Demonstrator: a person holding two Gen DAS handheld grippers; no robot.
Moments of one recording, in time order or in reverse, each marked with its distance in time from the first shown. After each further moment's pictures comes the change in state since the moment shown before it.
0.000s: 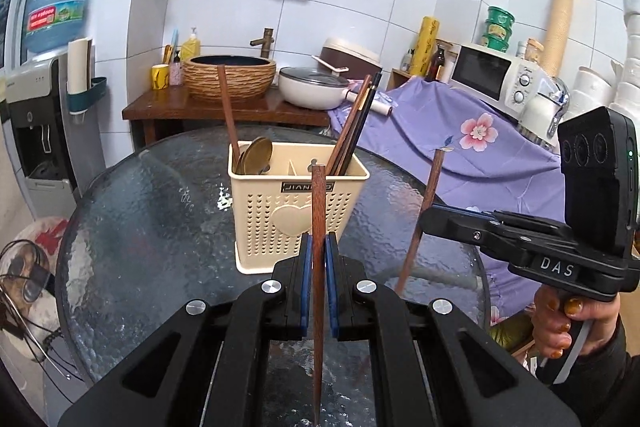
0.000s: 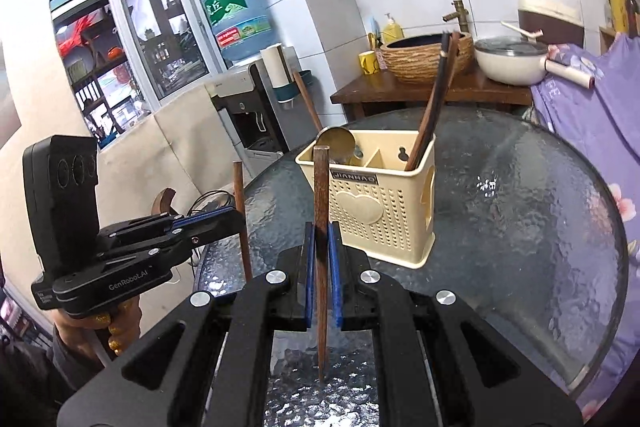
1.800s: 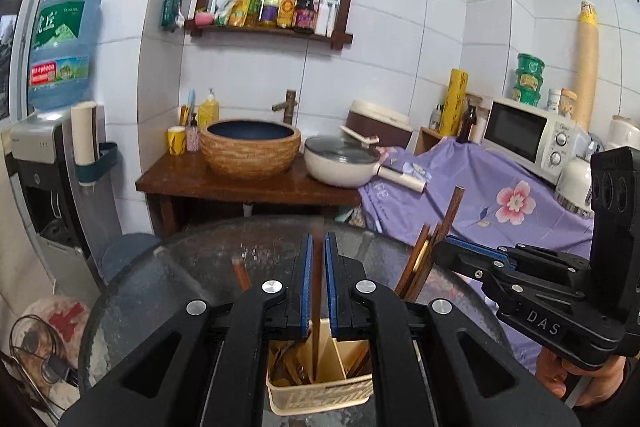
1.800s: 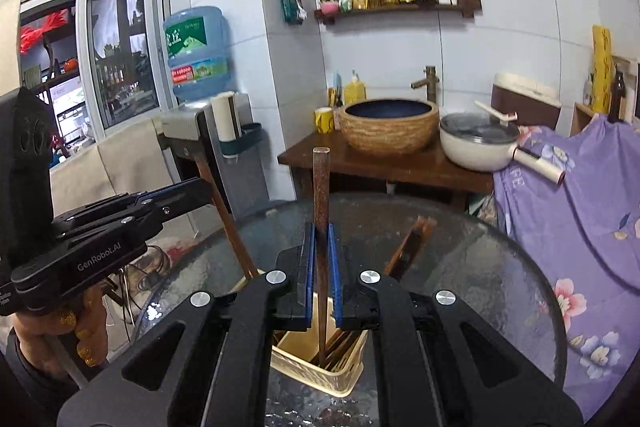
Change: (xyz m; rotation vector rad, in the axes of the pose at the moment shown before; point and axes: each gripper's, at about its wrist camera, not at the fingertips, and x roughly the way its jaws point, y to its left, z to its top) left arm 0.055 0.030 0.126 0.001 -0.157 0.087; right arm 0.062 -0.029 0.119 -0.065 -0.108 -0.199
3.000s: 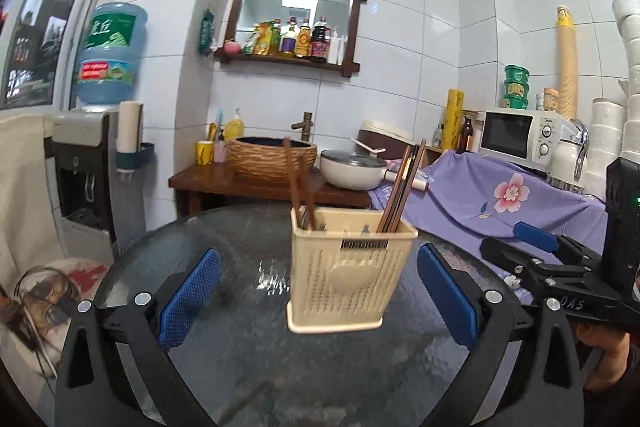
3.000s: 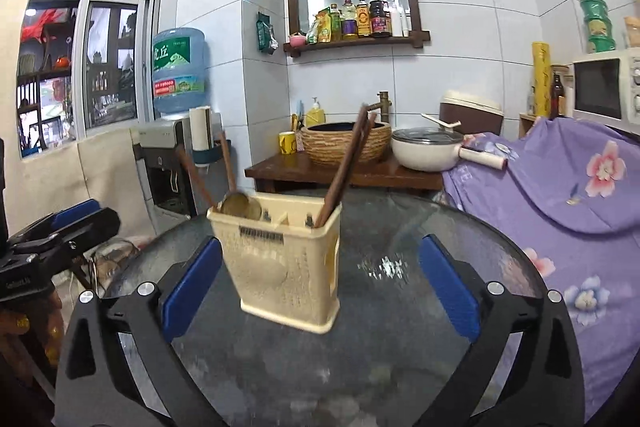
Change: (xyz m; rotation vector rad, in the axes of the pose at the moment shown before) left arm -0.113 0.003 -0.154 -0.006 -0.182 0.068; right arm -0.097 0.030 -0.158 -0.034 -0.222 -0.179
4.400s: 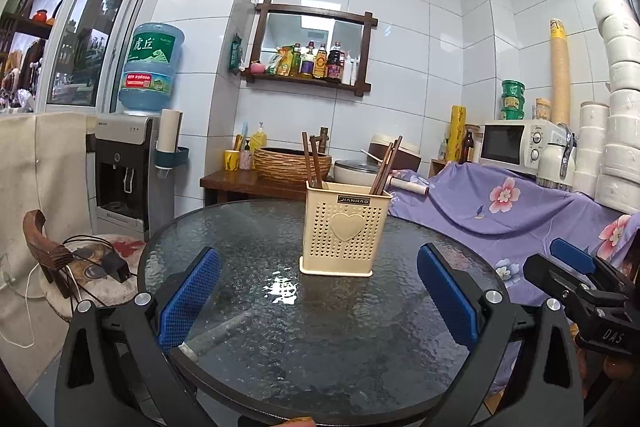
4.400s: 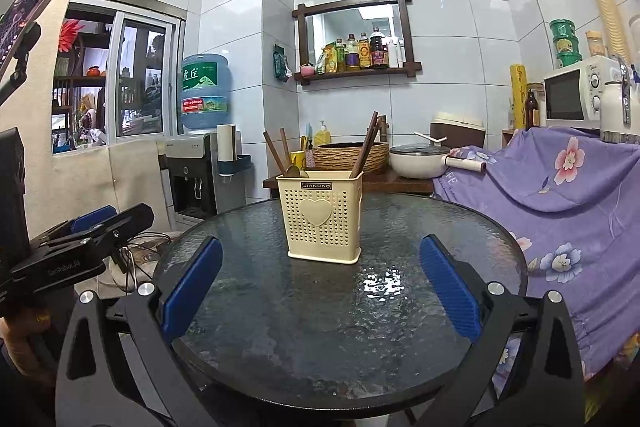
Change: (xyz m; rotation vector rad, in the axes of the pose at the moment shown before) left arm -0.126 -0.028 -0.057 -0.009 -0.090 0.066; right arm -0.164 0.046 -0.073 0.005 -0.116 0.011
